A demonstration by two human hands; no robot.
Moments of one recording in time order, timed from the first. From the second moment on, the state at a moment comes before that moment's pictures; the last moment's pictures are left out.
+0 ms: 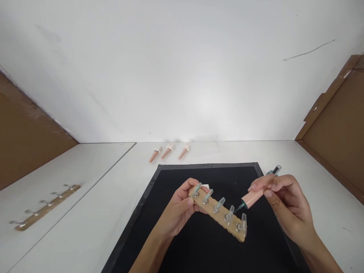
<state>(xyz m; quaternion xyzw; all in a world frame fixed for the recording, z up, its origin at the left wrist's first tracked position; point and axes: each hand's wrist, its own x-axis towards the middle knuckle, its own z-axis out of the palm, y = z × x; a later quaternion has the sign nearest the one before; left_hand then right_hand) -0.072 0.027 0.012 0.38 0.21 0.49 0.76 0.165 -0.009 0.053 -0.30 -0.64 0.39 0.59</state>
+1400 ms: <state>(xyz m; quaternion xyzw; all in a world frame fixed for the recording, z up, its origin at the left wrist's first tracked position) -0.070 0.029 0.009 0.44 0.18 0.47 0.74 0.166 -0.008 0.055 -0.32 -0.69 0.31 0.58</state>
